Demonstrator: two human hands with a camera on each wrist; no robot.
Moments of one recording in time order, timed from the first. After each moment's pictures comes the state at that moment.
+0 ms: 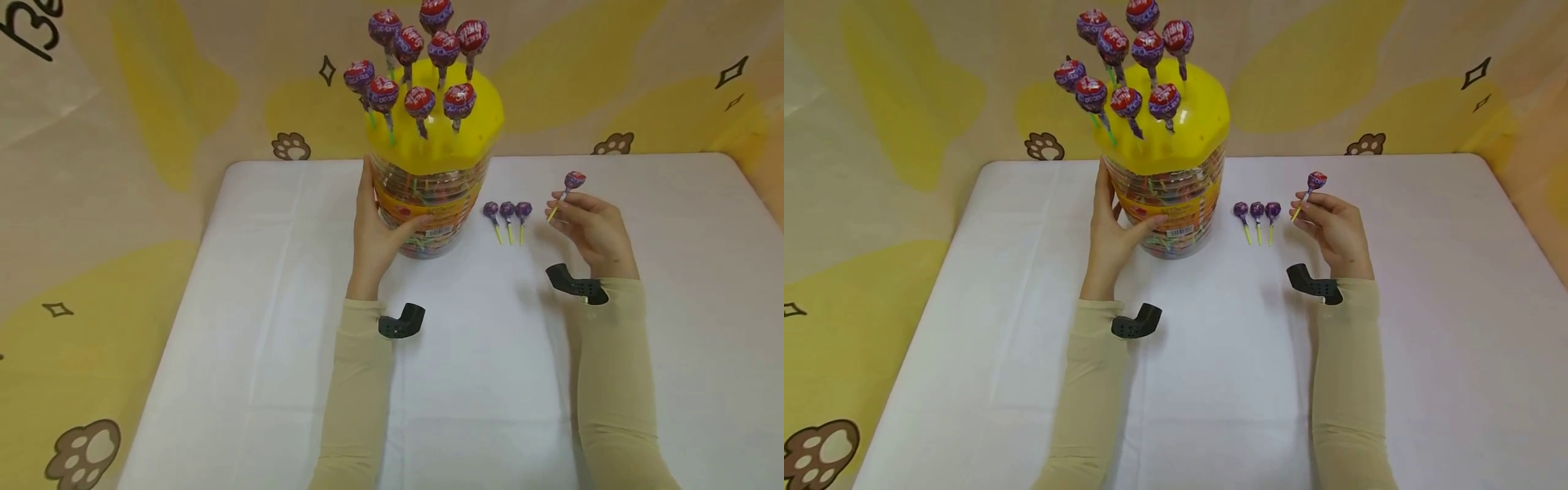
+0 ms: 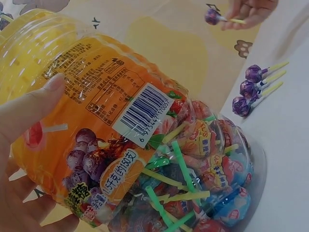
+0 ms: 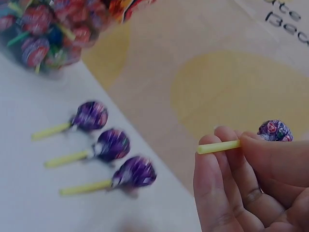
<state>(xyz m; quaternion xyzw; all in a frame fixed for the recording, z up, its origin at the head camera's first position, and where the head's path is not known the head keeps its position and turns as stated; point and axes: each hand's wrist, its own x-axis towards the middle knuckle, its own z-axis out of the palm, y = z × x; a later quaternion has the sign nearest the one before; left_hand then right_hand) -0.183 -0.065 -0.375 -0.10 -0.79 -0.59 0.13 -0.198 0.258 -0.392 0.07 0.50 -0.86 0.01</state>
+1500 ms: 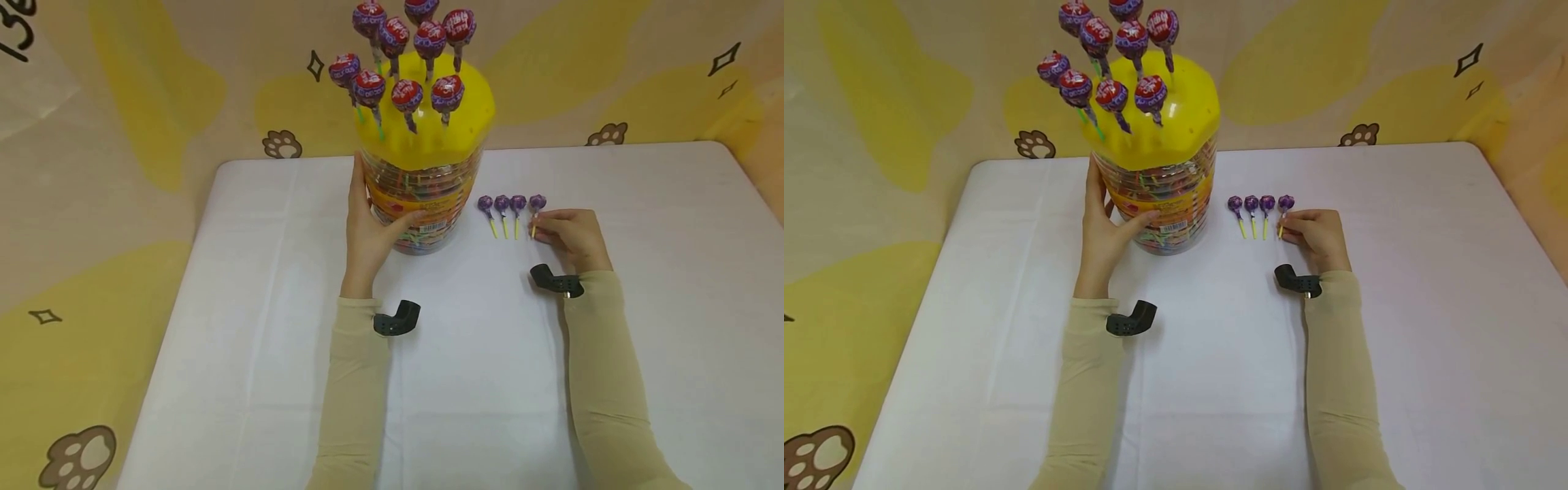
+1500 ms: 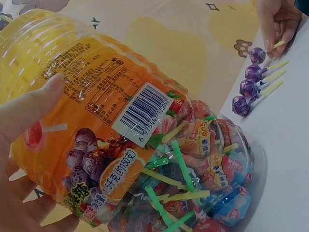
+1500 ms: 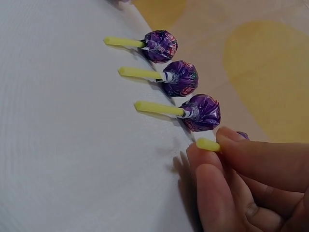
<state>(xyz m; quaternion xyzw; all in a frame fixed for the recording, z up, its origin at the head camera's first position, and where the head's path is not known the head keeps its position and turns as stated) -0.184 -0.063 -0.371 -0.08 -0.78 -0.61 0.12 -0.205 0.263 -0.425 0.17 0.70 -0.69 0.07</state>
